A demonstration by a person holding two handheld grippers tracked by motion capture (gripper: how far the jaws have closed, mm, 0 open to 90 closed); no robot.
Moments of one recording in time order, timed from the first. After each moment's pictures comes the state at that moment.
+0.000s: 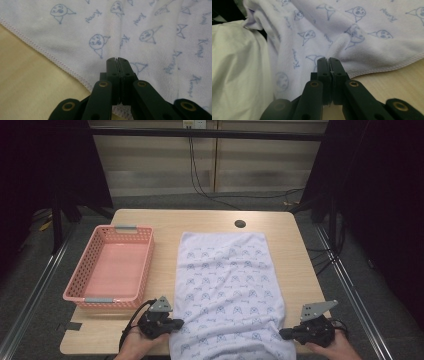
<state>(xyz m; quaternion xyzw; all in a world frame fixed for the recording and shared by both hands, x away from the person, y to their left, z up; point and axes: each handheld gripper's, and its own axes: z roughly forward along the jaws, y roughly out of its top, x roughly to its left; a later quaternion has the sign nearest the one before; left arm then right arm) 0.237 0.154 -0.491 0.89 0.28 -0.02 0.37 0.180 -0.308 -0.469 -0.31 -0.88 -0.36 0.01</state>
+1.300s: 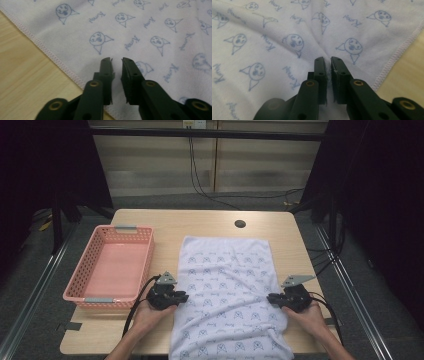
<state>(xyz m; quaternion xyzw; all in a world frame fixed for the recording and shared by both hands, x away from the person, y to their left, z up) 0.312 0.135 -0.500 0.87 0.31 0.03 0.39 0.265 -0.292 -0.496 -0.41 -0.84 -0.34 -0.11</state>
